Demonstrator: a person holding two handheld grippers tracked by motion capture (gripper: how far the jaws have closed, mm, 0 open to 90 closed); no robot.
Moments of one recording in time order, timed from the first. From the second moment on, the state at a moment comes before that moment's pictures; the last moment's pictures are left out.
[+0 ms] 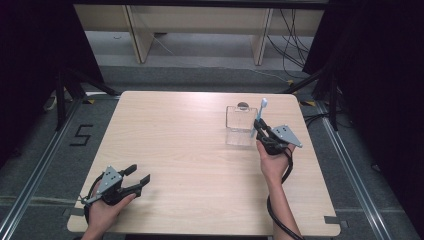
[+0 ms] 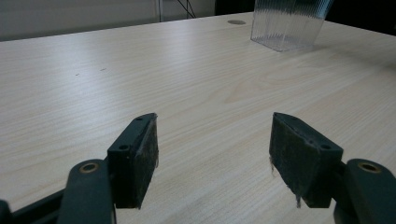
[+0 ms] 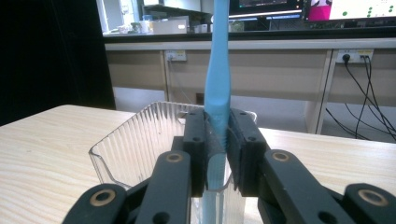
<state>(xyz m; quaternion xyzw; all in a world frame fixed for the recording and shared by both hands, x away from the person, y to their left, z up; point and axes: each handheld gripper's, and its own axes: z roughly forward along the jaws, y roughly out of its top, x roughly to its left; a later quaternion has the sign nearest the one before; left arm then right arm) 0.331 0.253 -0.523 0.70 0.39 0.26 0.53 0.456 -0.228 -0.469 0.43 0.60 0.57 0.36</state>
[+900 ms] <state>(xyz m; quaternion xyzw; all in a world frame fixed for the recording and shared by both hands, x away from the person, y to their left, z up) 0.331 0.254 -0.523 0.70 0.40 0.25 0.53 0.454 -0.225 -0.471 0.44 0.60 0.57 0.35</state>
